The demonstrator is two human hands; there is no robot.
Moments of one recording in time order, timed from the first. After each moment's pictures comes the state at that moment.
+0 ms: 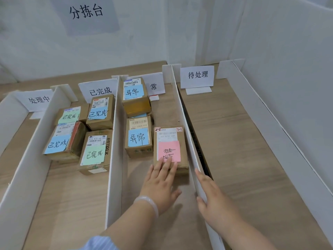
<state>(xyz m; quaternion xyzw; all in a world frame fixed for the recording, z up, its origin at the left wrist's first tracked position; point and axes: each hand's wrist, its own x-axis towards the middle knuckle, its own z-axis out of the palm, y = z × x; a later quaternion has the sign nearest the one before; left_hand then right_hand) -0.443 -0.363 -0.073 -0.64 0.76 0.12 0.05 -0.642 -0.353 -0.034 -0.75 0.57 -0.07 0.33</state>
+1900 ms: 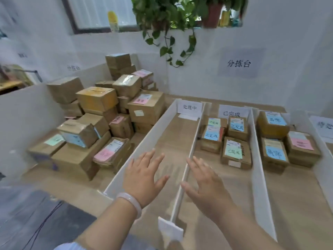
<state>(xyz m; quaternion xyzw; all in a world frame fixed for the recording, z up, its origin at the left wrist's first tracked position) -0.084 0.041 0.091 -0.83 0.53 -0.09 -0.13 -0.265 -0.075 0.094 -0.91 0.32 -0.11 0.23</state>
